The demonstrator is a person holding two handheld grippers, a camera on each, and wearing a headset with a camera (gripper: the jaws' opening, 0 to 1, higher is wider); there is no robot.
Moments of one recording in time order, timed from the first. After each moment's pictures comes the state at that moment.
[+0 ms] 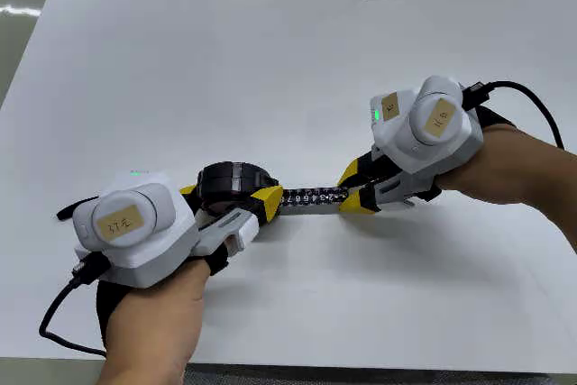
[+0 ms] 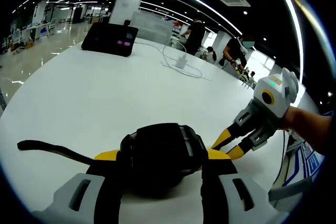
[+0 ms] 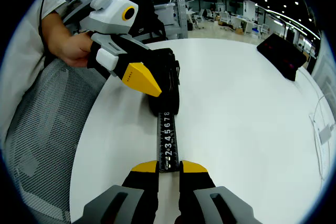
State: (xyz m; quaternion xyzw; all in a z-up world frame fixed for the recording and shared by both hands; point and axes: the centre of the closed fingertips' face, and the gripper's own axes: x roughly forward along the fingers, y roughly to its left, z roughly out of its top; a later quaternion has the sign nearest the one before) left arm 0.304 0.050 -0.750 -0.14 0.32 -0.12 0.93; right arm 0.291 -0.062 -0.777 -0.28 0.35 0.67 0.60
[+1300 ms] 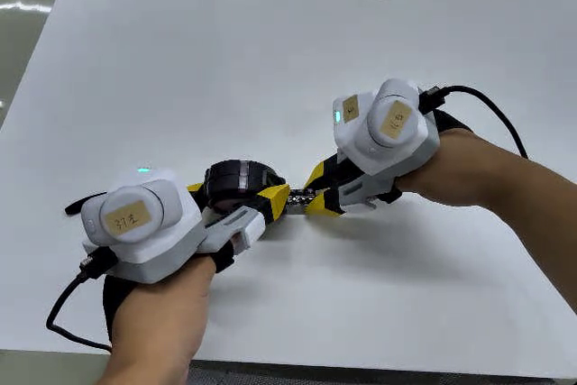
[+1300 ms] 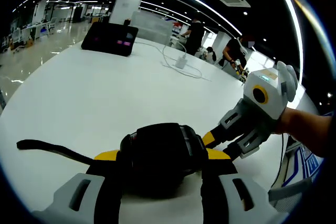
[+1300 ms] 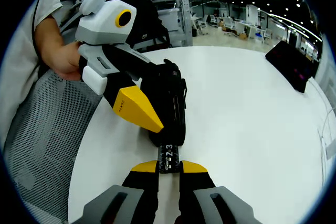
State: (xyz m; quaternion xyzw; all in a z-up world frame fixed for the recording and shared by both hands) left arm 0.304 0.051 -0.749 -0.14 0.32 -0.12 0.93; right arm 0.285 -0.014 -0.778 -0.26 0.33 0.69 0.59
